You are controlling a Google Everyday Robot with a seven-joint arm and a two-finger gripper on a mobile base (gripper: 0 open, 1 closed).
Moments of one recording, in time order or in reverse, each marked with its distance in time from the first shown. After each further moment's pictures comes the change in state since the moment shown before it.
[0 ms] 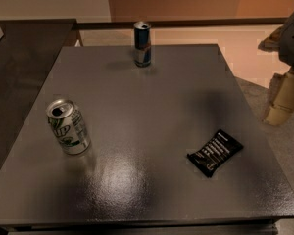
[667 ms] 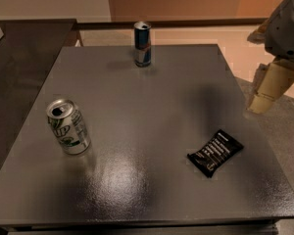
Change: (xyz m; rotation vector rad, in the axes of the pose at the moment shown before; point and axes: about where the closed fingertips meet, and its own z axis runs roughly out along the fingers) arm -0.019 -0.018 0.005 0.022 -0.042 0.007
